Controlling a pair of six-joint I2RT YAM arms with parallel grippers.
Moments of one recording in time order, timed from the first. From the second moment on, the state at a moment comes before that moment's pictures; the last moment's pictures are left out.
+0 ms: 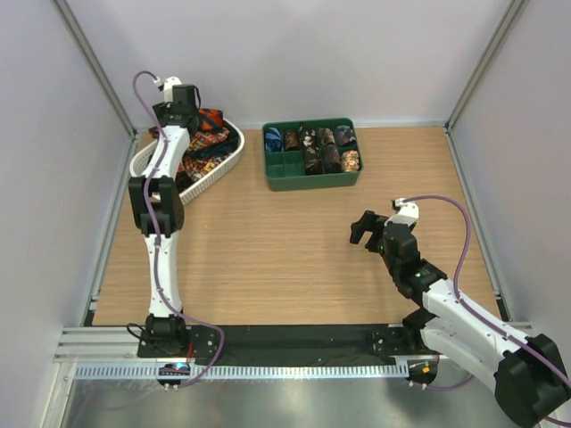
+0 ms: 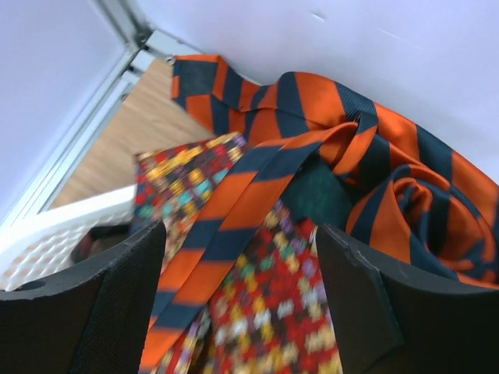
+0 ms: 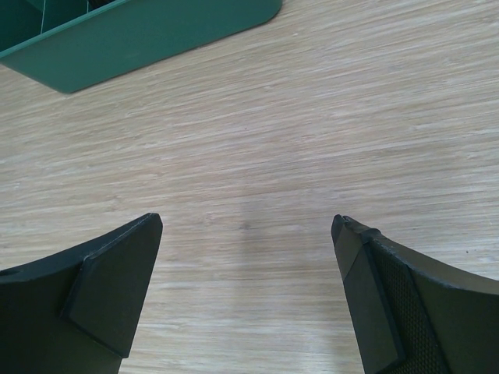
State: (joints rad) left arm -0.04 2.38 2.26 -0.44 -0.52 -0.29; right arm 0.49 0.82 0.33 0.07 0.36 0.52
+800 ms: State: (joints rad) left arm -0.04 2.34 2.17 -0.29 -0.59 -0.13; right arm 0.49 0.84 0.33 0.08 0.33 0.52
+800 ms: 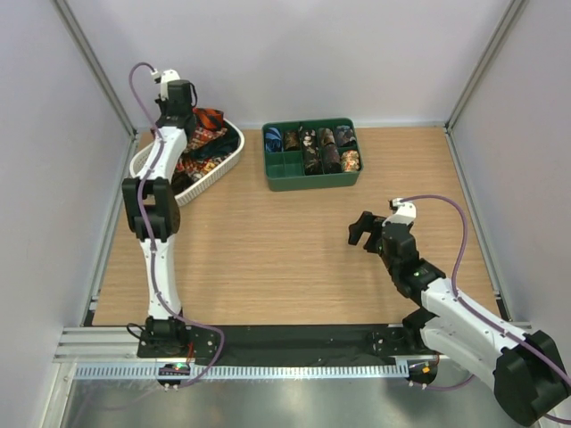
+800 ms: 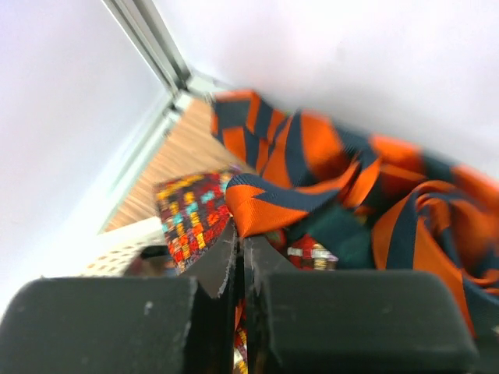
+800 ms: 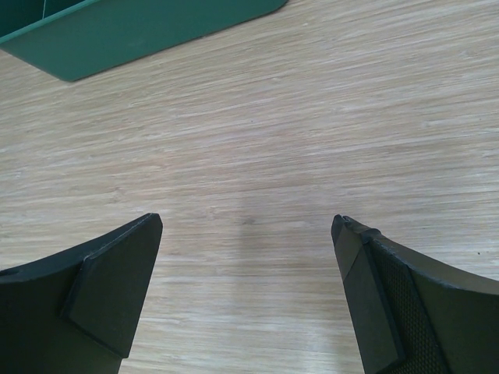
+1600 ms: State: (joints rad) left arm -0.06 1.83 1.72 -0.25 -0.47 -0.32; right arm 0.49 0.88 0.33 0.09 0.31 0.50
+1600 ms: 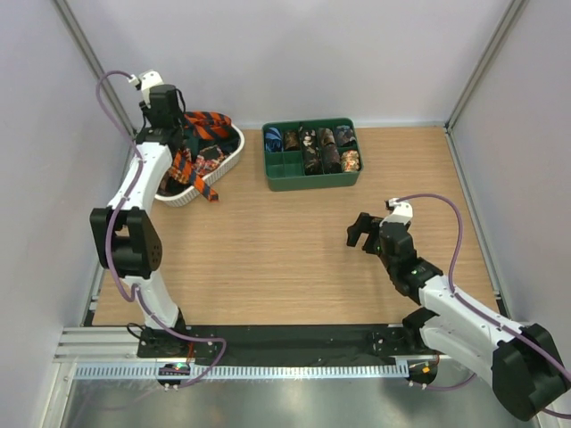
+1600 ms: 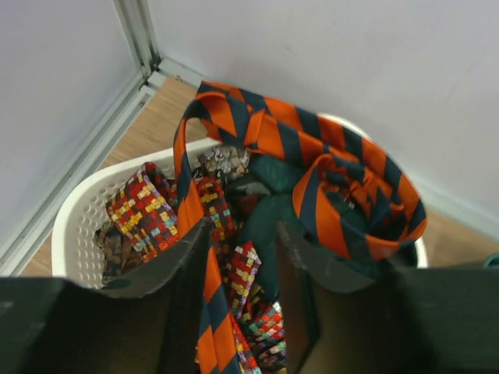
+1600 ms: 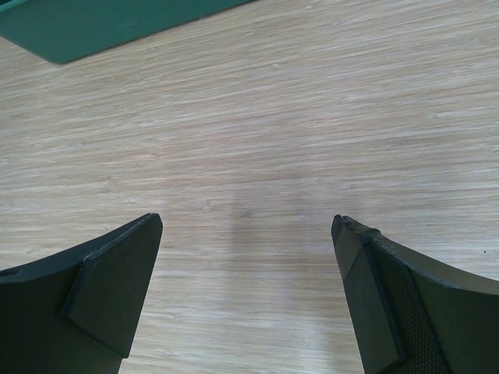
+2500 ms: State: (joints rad) left arm -0.05 2.39 2.21 -0.45 -0.09 -0.35; right arm 0.49 0.92 0.33 0.10 0.29 0.50
